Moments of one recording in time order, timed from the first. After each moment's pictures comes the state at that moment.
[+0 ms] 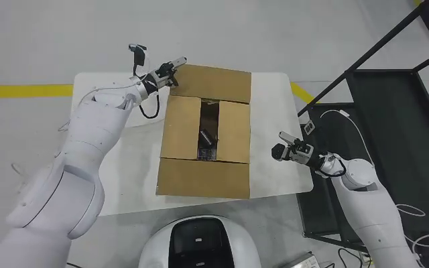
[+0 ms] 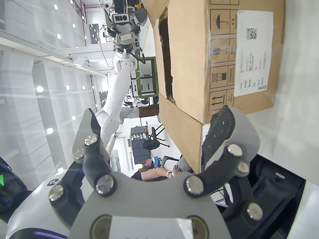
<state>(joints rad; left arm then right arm) 0.26 -1.48 -0.62 -0.24 -0.48 -0.51 -0.71 -1.51 -0.97 1.60 -1.49 0.54 -0.20 1.03</state>
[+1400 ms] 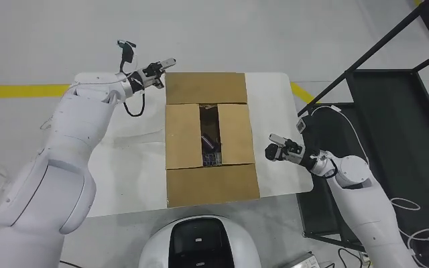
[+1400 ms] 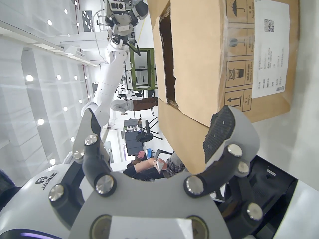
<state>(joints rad) 0.20 -1.44 -0.74 -0.16 -0.43 -0.57 -0.91 -1.47 -0.97 1.54 -1.55 0.43 -0.21 1.01</state>
